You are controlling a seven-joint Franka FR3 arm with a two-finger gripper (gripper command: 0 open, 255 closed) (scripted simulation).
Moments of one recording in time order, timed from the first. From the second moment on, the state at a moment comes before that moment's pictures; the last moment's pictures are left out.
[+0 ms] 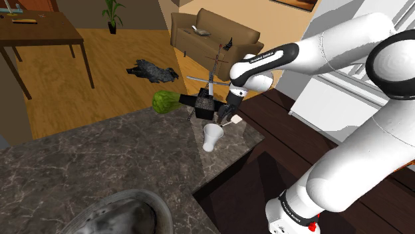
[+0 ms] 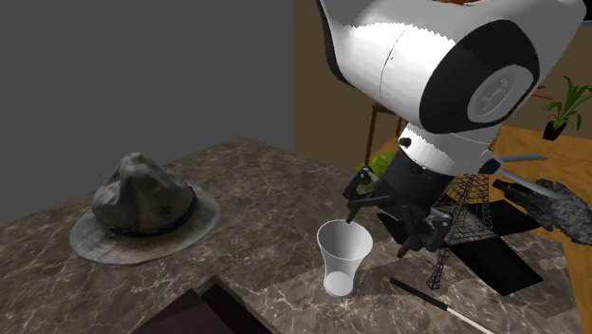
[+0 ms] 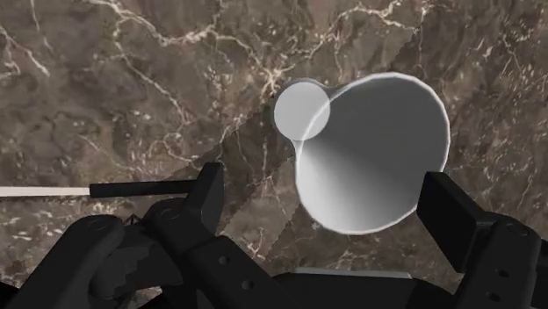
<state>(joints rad) -0.02 -0.02 -0.15 -2.41 0.33 2.24 -0.49</state>
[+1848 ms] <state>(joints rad) -0.01 0.13 -0.13 -2.41 0.44 2.37 -0.57</state>
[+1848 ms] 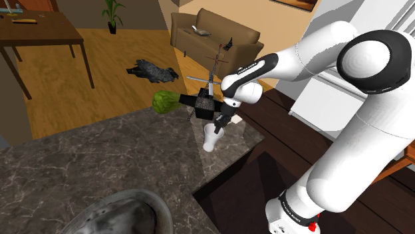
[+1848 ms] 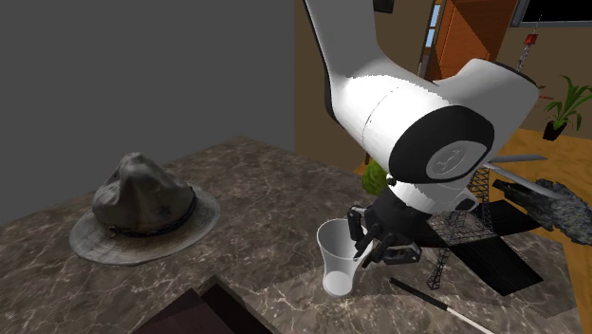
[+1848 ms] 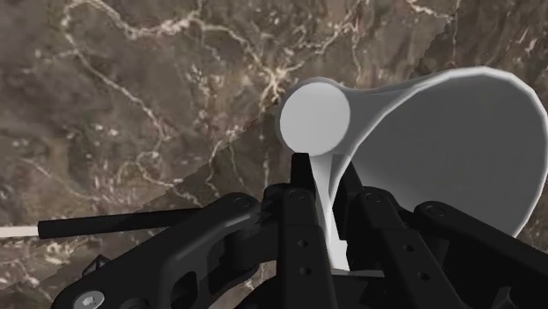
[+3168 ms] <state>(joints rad) -0.01 -0.07 -0.15 -2.35 0.33 2.13 -0.44</state>
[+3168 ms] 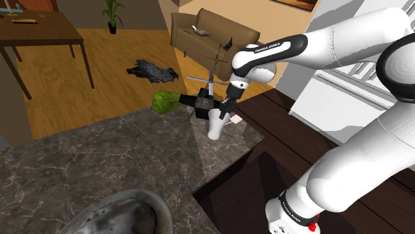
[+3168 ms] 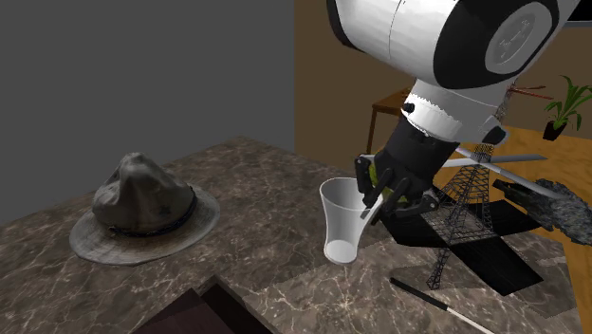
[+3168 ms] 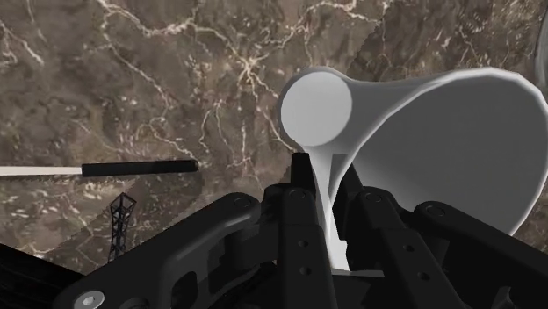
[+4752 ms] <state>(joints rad) -0.02 -0.21 -0.15 -2.17 0.26 1.82 -0.33</state>
